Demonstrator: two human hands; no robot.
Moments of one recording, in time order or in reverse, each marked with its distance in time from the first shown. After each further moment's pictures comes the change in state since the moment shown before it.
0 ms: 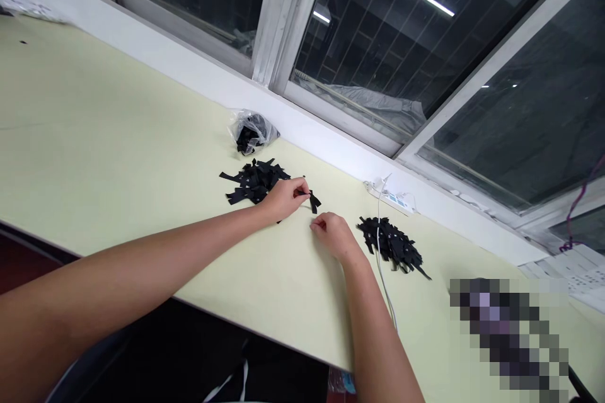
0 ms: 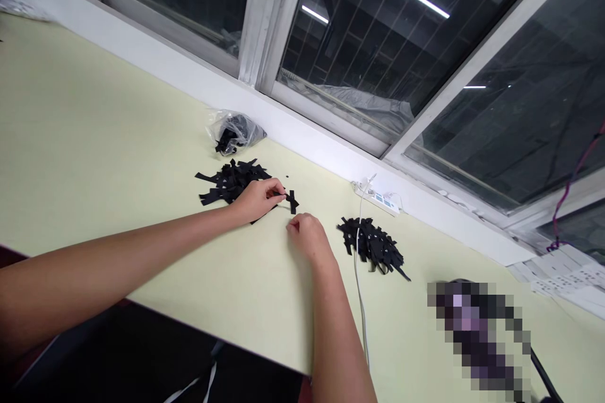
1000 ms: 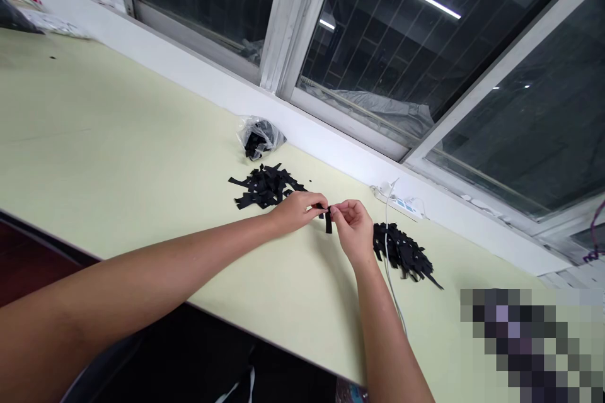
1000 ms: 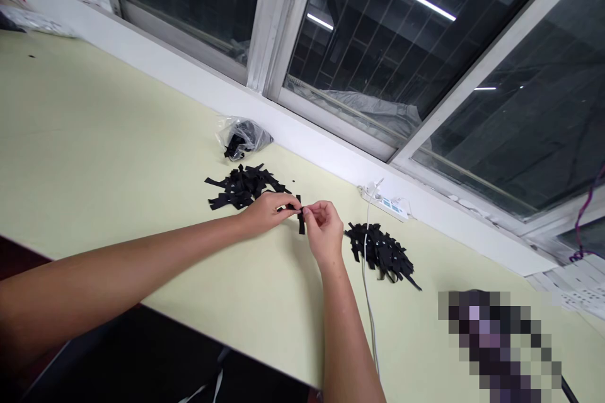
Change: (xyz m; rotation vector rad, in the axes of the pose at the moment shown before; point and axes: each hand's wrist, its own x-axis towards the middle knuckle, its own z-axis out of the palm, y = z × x) left_hand -0.012 0.020 -0.003 0.036 -0.143 0.246; right_hand 0.000 -0.015 -0.006 0.860 0.443 -0.091
